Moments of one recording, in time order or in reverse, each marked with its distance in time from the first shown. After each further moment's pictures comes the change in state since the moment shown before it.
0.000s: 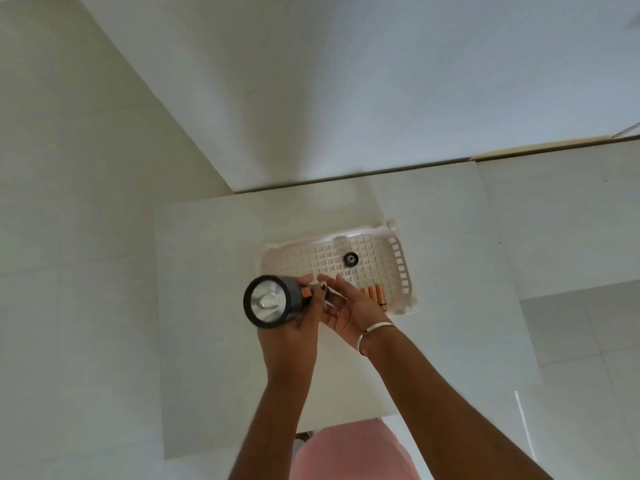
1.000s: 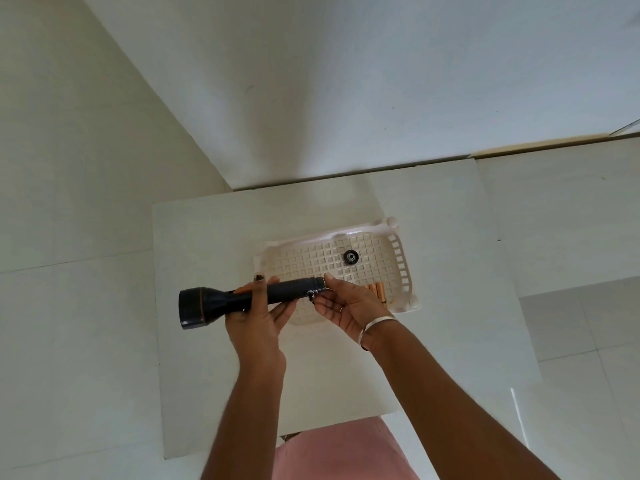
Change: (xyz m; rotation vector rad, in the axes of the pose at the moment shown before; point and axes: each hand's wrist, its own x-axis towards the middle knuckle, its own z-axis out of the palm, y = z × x) left_hand 0.022 -0.017 -0.021 -0.529 0.238 -0.631; right_hand 0.000 -0.005 0.004 -0.092 0.033 -0.016
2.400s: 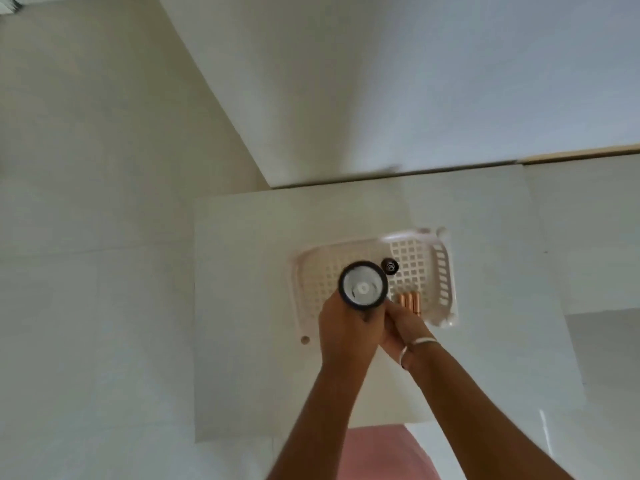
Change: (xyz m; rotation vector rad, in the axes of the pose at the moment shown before) left_hand -0.039 -0.020 0.037 0.930 -0.210 0.530; right_hand -0.002 0.013 -0.016 0.167 -0.006 -0.040
